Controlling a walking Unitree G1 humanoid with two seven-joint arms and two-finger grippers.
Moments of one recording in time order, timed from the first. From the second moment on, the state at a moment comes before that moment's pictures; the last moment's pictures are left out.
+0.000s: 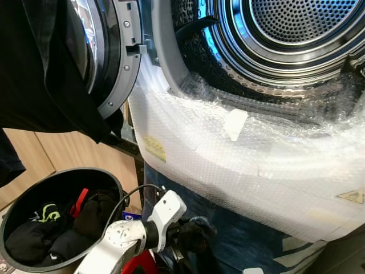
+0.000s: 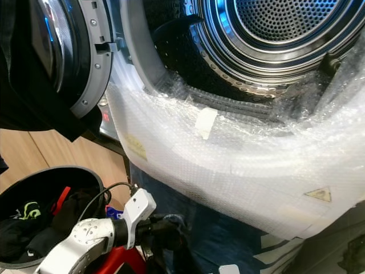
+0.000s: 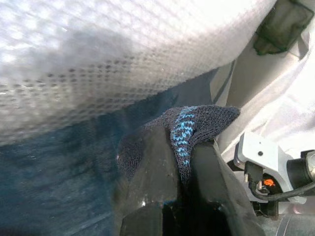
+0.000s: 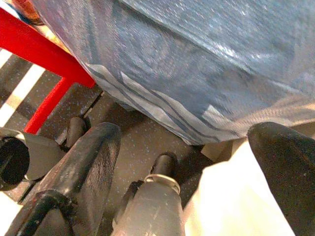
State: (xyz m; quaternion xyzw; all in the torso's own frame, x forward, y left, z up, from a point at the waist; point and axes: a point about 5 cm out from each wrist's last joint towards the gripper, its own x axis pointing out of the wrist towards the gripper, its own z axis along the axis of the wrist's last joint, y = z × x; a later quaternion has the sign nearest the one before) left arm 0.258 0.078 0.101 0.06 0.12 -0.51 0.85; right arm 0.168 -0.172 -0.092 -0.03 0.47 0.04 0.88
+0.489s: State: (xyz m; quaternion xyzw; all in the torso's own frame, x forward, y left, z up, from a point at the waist) left arm 0.260 0.066 0.044 0.10 0.18 -0.51 0.83; right arm 0.170 -0.174 -0.088 -0.02 0.46 0.11 0.88
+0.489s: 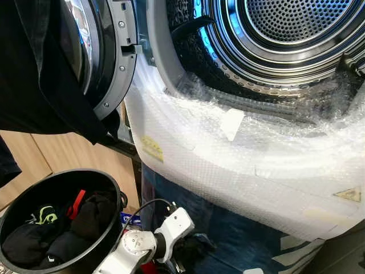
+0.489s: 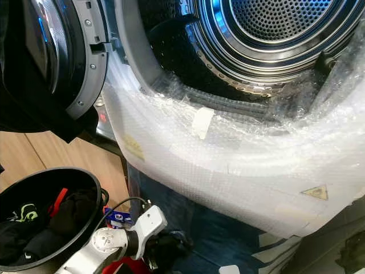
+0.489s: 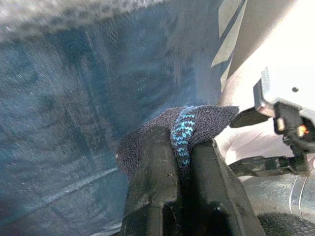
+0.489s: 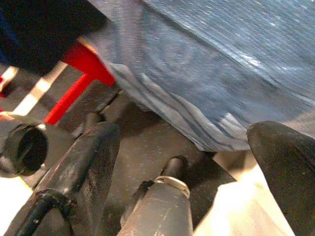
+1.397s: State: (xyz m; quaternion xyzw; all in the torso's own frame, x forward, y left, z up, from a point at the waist) left arm 0.248 0.056 0.050 0.10 0.18 -0.66 0.73; right arm 0.176 -0.176 -0.066 0.07 0.37 0.33 0.87
